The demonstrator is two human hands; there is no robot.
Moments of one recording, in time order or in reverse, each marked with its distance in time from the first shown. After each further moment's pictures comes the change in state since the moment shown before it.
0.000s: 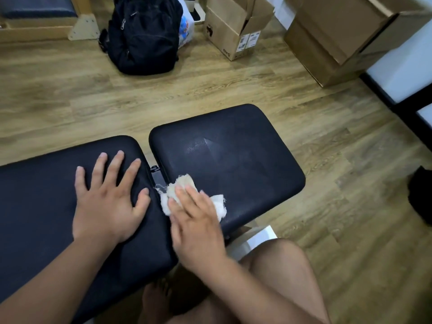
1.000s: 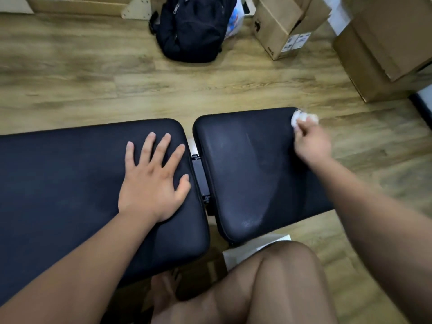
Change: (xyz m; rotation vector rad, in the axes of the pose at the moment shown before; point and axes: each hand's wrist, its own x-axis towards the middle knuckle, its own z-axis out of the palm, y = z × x) left_hand 0.000 0.001 0.001 -0.012 0.006 -0.011; right_hand 0.145 0.184 -0.075 -0.148 -0.032 0.591
